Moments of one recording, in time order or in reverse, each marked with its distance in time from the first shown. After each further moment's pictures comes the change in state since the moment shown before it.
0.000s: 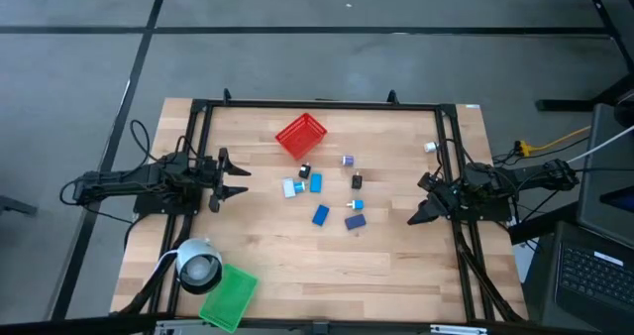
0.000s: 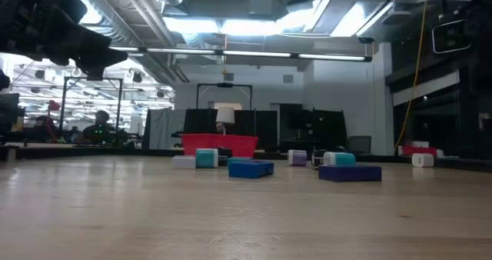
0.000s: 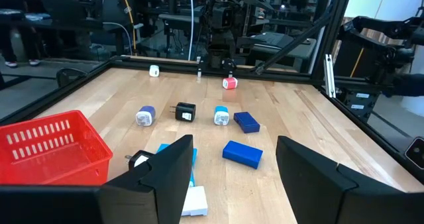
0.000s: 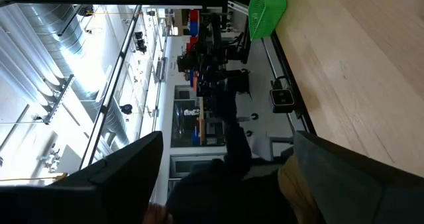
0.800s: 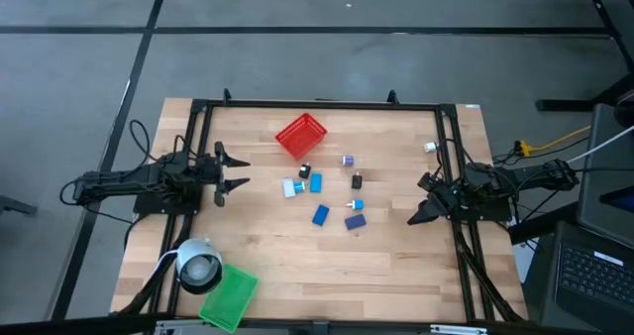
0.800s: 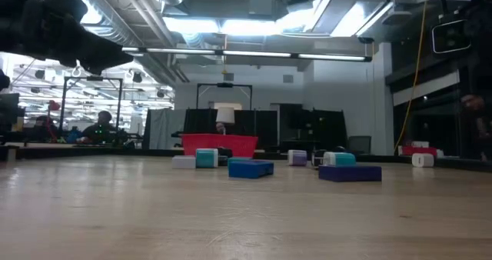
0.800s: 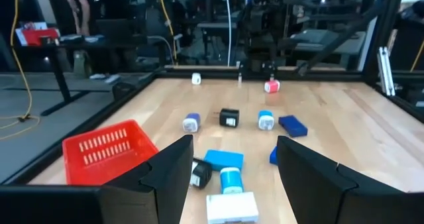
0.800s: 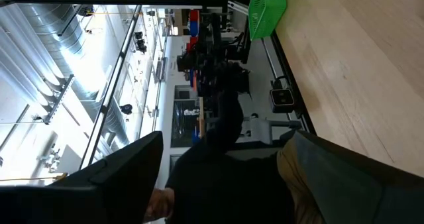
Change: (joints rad) left arm 0.000 0.000 0.000 0.023 -0.157 0.104; right arm 0.000 0.000 0.000 0.000 0.000 0.000
